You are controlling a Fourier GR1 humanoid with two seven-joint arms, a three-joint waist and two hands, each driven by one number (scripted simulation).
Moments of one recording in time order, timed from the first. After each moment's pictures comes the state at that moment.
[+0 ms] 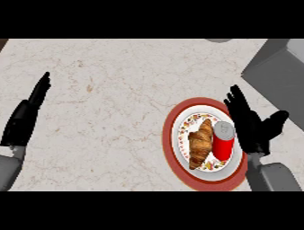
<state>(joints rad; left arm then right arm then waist) -0.22 0.53 -0.20 -1.32 0.09 0.22 -0.13 -0.16 -0.19 0.16 -1.39 -0.32 -0.21 0.05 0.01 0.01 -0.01</state>
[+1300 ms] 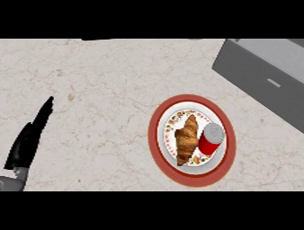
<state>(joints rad) -0.08 0.50 -0.23 -1.31 0.08 0.23 -0.10 0.83 -0.26 0.11 -1.95 0.66 -0.91 -0.31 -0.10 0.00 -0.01</state>
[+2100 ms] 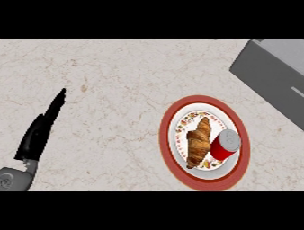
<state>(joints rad) -0.13 0.48 -0.27 -1.37 0.05 0.22 -0.06 1.36 -0.01 0.38 -2.27 1.26 -0.84 0.08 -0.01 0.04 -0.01</state>
